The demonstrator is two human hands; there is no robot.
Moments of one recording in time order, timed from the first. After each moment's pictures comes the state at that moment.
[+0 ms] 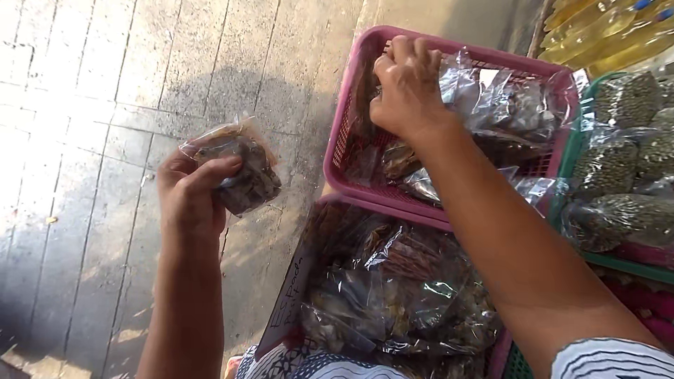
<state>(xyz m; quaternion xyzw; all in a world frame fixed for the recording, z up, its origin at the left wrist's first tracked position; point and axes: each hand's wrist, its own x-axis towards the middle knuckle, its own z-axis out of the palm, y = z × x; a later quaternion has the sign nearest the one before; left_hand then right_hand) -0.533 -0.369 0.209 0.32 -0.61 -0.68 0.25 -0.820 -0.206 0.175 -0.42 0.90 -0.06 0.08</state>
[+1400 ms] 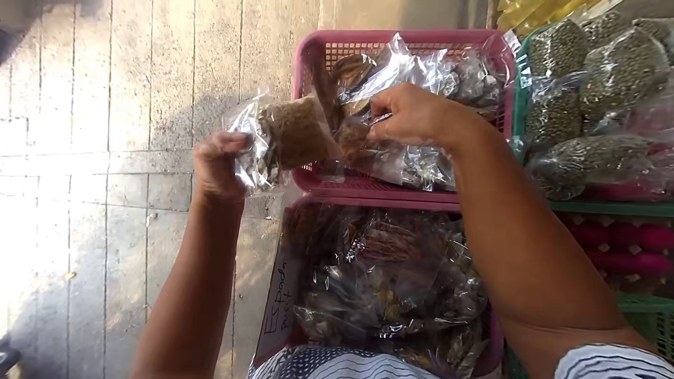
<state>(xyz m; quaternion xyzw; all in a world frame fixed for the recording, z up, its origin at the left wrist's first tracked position) -0.621 -0.365 0.175 0.10 -0.50 -0.85 0.10 -0.812 -0.113 0.228 -0.31 0.84 -0.24 0.37</state>
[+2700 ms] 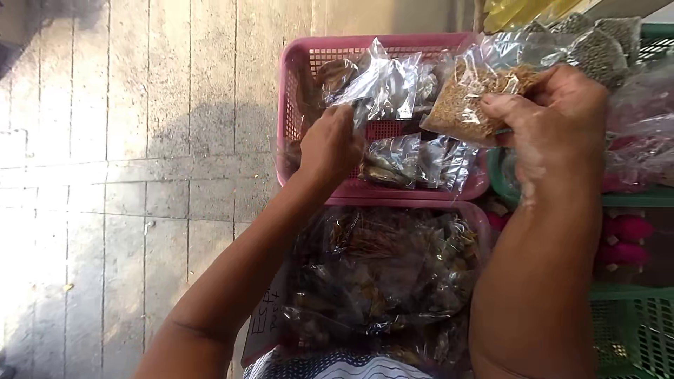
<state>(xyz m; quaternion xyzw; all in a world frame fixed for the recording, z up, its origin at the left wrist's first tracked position) -0.712 -0.224 0.194 0.06 -0.94 -0.33 0.01 -0.784 0.019 0.252 0.01 0.86 -0.50 0.05</state>
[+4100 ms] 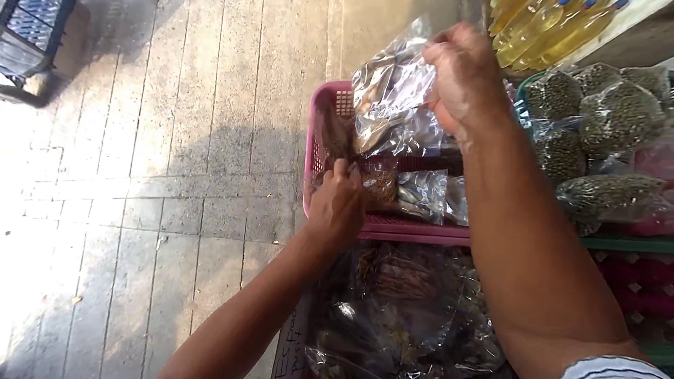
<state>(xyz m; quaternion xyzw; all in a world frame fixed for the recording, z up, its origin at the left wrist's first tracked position) -0.669 -0.239 0.198 0.04 -0.97 -0.21 -0.05 -0.869 -0.126 0.235 -0.07 0.77 -0.62 0.12</state>
